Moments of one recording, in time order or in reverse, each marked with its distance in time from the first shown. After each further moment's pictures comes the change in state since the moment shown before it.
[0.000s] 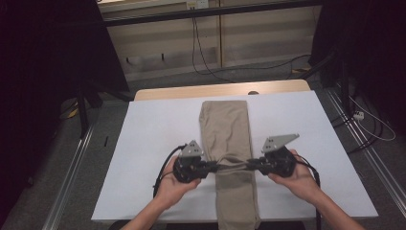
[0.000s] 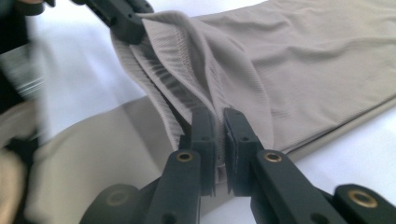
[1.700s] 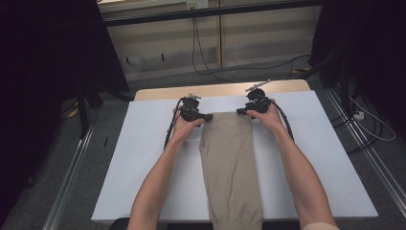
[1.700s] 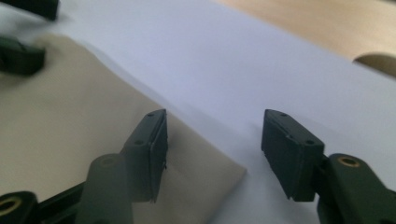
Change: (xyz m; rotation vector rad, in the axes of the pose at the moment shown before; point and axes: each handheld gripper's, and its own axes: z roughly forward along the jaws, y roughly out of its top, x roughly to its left) left arm 0.238 0.057 0.113 0.035 0.352 -0.241; right arm -0.226 0.060 0.128 0.060 -0.273 0.265
